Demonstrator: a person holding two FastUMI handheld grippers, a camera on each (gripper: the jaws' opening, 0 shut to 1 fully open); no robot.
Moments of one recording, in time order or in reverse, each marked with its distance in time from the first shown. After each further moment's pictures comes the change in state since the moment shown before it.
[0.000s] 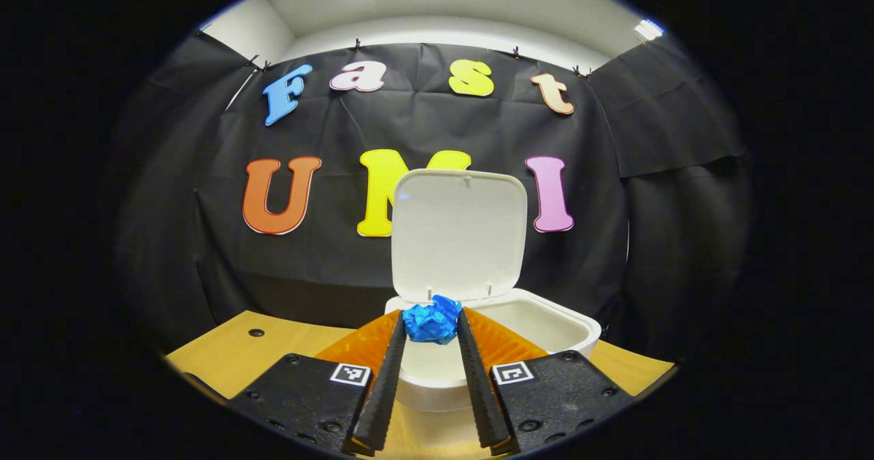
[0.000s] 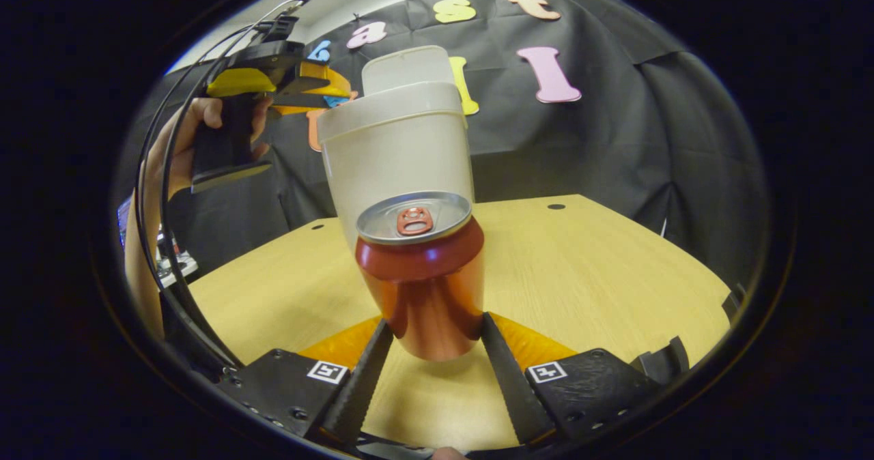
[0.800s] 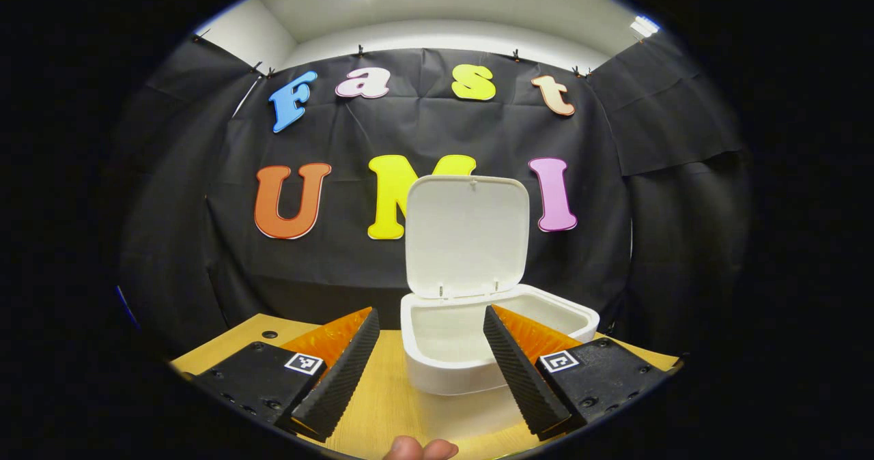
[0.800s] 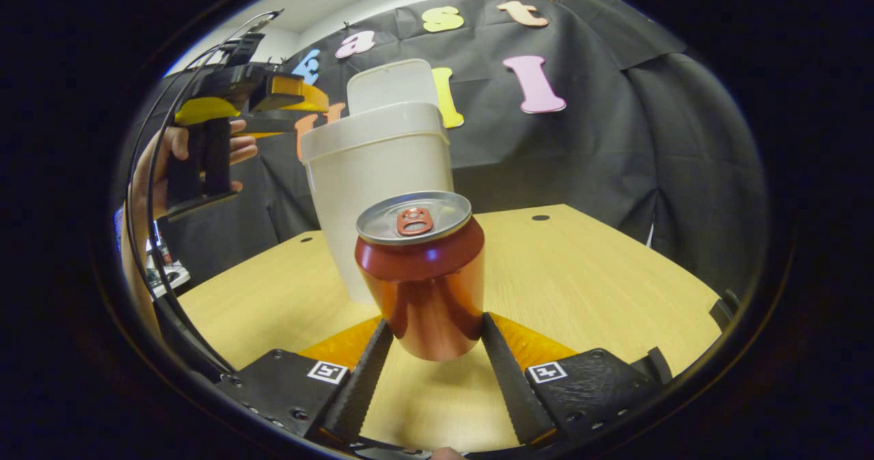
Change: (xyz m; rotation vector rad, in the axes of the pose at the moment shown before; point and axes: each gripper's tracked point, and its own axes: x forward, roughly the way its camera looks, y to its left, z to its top) left arm -0.038 0.026 0.004 0.033 -0.034 0.051; right arm -0.006 -0.010 0.025 0.014 -0.054 -0.040
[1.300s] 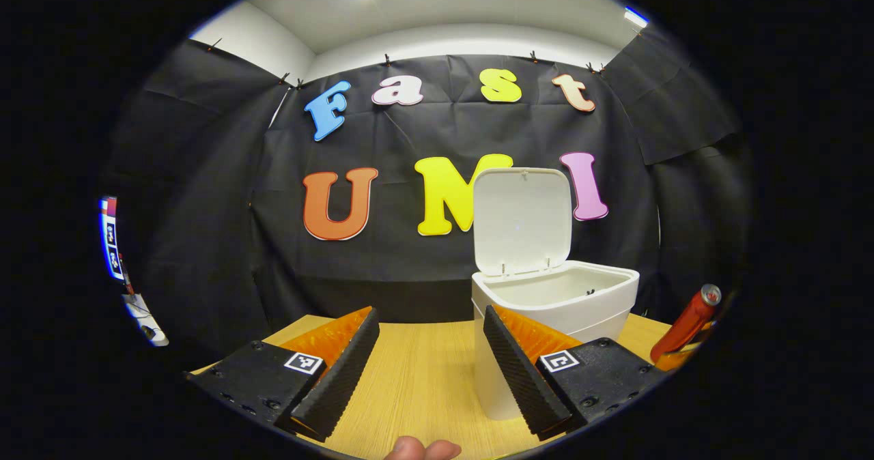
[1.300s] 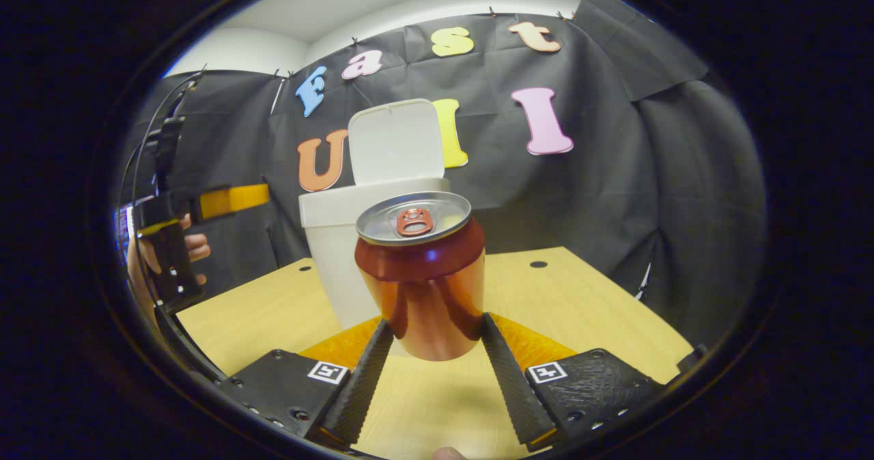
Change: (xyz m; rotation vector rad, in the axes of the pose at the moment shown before) left arm -0.060 0.083 -0.032 0.049 -0.015 0.134; right arm 0.001 0.006 0.107 -0.079 -0.118 -0.003
